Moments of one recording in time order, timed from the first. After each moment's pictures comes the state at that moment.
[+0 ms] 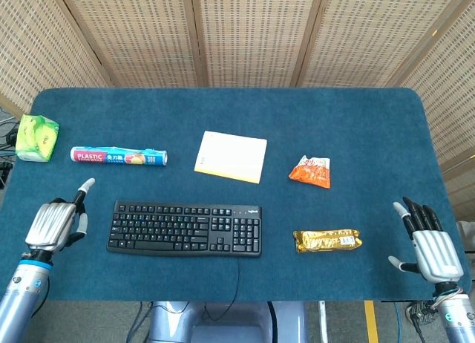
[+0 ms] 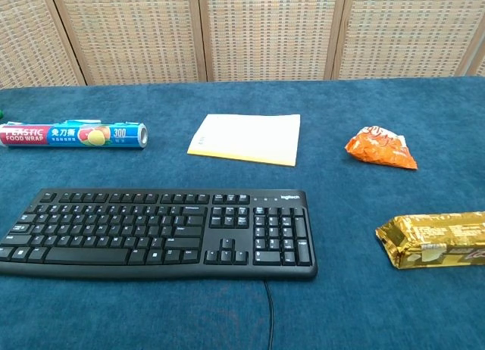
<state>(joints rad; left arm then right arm) -0.30 -1.05 -0.13 -1.98 1.16 1.16 0.41 0.13 -1.10 0.03 -1.61 -1.49 1.37 0.03</state>
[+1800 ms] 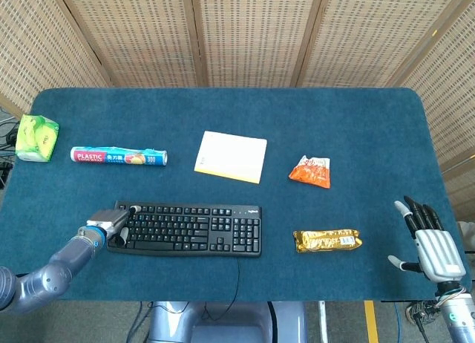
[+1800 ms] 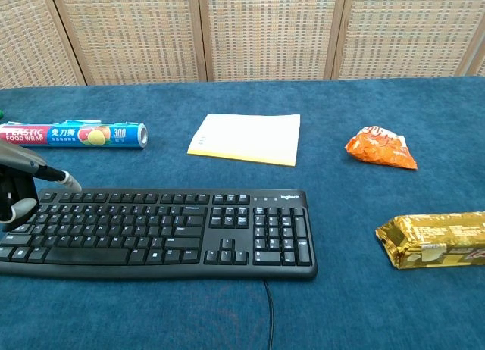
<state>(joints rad) -1.18 -1.08 0.20 -1.93 0.07 0.66 0.60 0.13 -1.08 0.03 -1.61 -1.50 1.37 0.11</state>
